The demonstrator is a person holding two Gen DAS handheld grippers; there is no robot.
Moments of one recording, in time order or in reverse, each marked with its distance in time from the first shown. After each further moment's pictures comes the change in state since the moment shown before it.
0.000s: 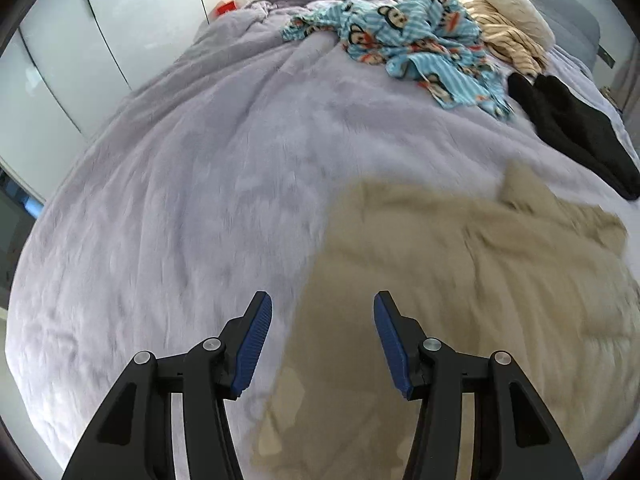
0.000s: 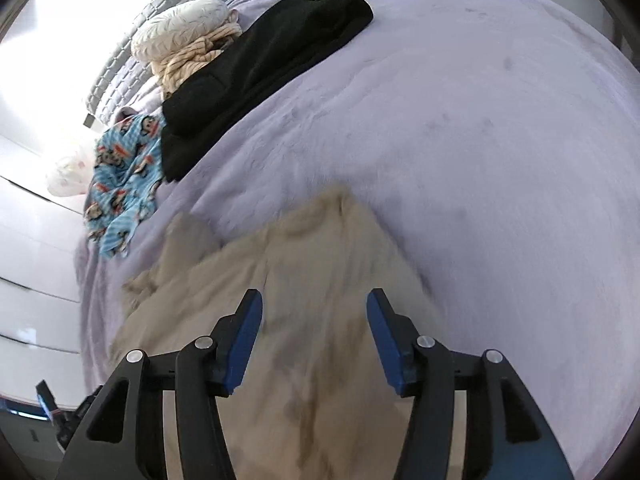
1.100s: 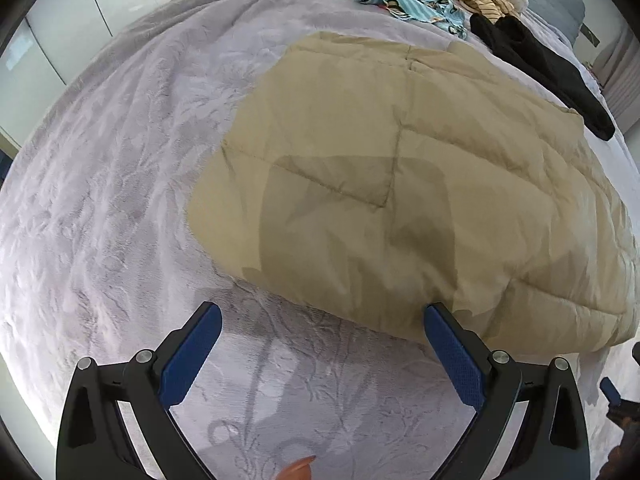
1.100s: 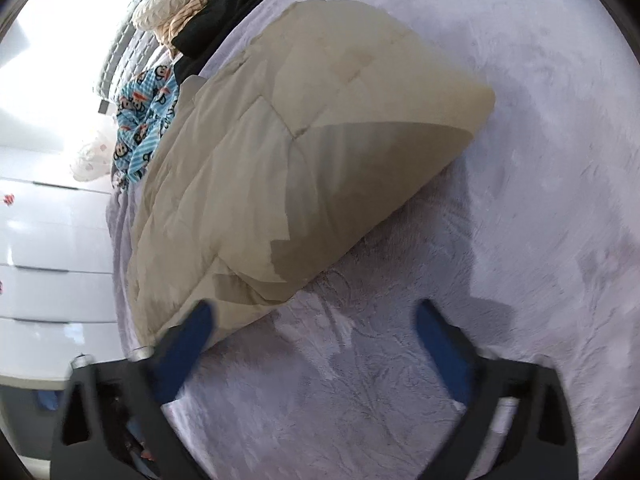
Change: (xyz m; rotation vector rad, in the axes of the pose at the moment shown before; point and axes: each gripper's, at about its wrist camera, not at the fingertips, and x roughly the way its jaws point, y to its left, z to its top) left arm -0.023 -0.015 -0.139 0.003 0.119 -0.091; right arm -0.014 -0.042 -0.172 0.138 0.154 0.155
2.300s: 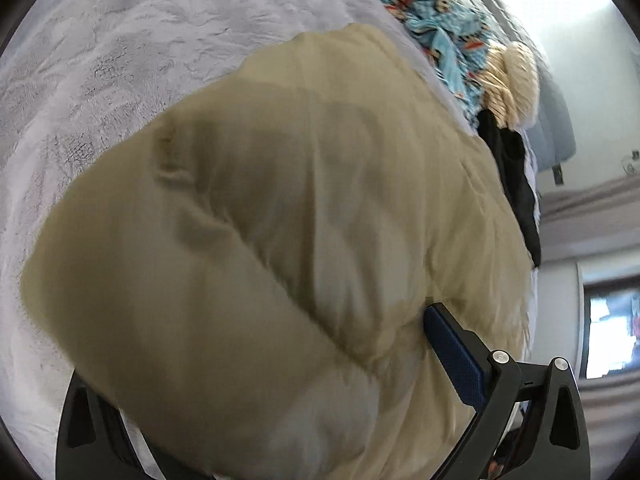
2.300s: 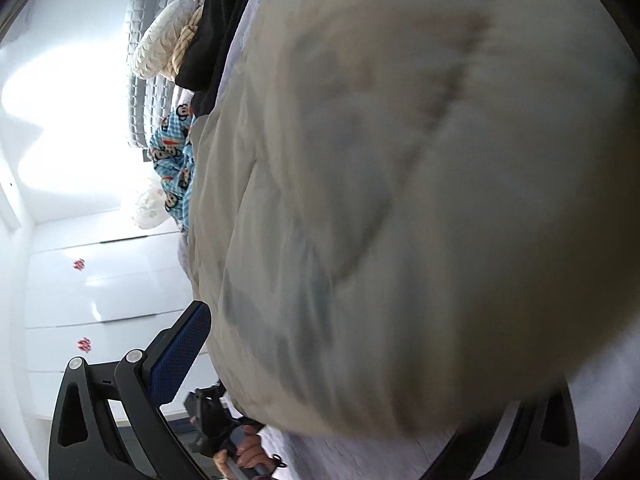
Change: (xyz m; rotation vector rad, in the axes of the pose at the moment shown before) left arm 0.086 0.047 0.054 -0.454 0.015 -0.484; right arm 0.075 -0.011 0.059 0.226 0.045 0.325
